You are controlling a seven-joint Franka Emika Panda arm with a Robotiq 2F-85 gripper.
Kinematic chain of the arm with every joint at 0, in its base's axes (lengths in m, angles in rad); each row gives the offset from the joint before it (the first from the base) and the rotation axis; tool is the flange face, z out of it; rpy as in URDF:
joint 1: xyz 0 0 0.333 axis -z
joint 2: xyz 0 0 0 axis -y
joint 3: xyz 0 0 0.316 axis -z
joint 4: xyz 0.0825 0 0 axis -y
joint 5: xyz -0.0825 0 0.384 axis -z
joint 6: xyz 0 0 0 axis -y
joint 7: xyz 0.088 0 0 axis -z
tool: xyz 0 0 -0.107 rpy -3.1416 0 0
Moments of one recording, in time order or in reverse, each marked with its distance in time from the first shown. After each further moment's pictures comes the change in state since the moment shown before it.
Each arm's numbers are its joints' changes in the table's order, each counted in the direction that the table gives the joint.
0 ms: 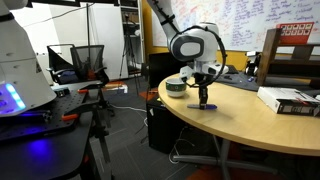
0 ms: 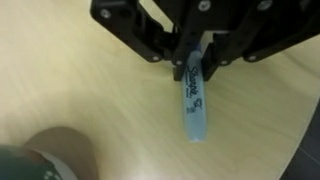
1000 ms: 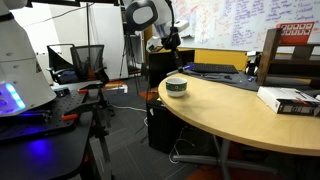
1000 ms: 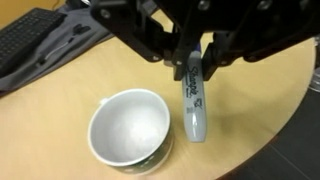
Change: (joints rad) arm -0.003 0.556 -0.179 -0.683 0.020 0.470 -0.083
